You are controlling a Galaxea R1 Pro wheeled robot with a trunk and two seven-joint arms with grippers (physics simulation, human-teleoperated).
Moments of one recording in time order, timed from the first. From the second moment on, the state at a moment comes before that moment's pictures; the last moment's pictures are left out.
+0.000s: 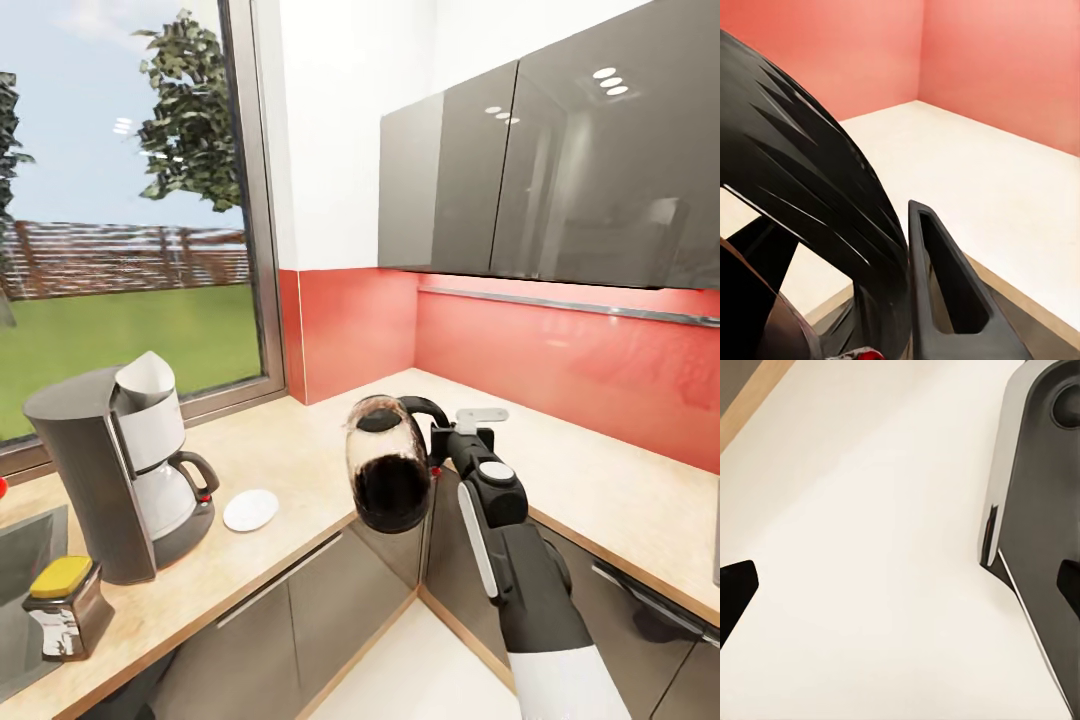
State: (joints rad) left arm 0.05 0.10 -0.02 -0.06 0.07 0.00 0.19; right arm -0.56 0.17 0.07 -1.49 0.14 0.64 -0.13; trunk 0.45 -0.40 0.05
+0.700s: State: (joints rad) left arm 0.07 0.10 -0.02 -0.06 0.07 0.00 0.19; right arm -0.56 0.17 0.08 -1.49 0.14 0.64 -0.13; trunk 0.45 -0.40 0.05
